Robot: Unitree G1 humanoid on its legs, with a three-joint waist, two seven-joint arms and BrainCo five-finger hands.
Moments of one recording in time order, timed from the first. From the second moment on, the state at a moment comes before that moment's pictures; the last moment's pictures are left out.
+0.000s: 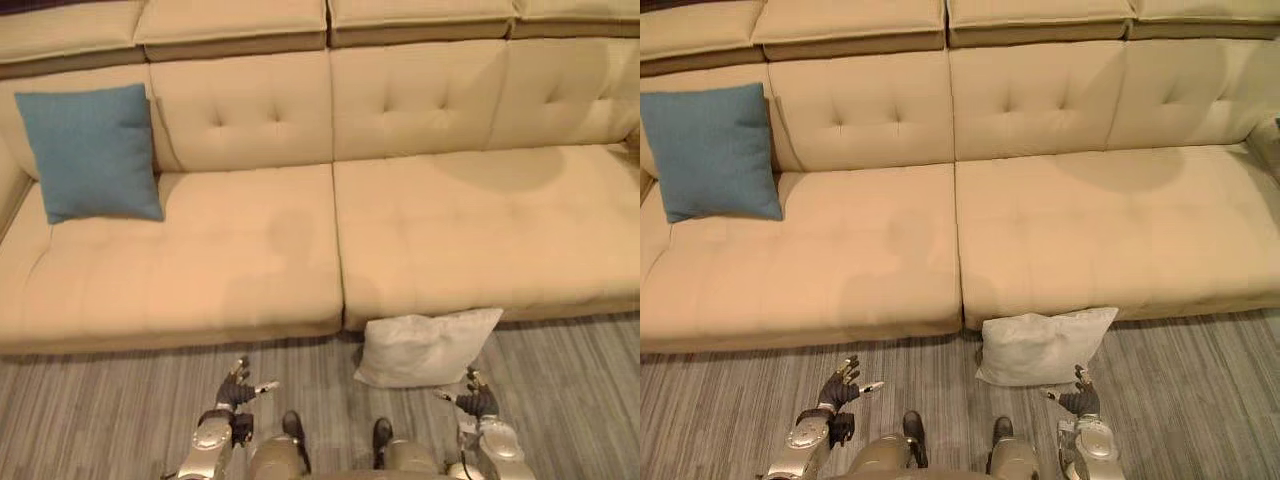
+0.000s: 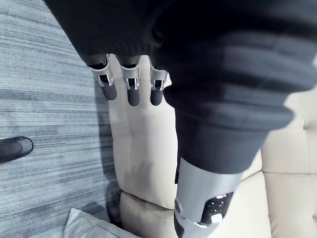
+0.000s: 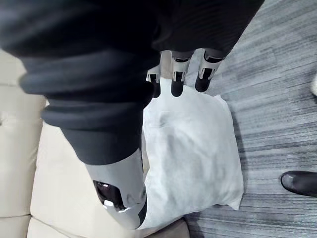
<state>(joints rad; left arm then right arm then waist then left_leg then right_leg) 0.08 0.17 -0.03 0.79 -0.11 -0.16 0.01 0.11 -0.16 -0.13 0.74 0.02 -0.14 -0.12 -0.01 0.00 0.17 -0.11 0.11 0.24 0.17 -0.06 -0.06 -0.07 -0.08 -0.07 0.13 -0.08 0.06</state>
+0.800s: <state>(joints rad) 0.07 0.17 0.03 0.82 -0.12 -0.14 0.02 0.03 -0.22 -0.08 0.79 0.02 -0.11 -0.11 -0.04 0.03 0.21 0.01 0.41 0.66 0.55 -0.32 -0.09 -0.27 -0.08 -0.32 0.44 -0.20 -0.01</state>
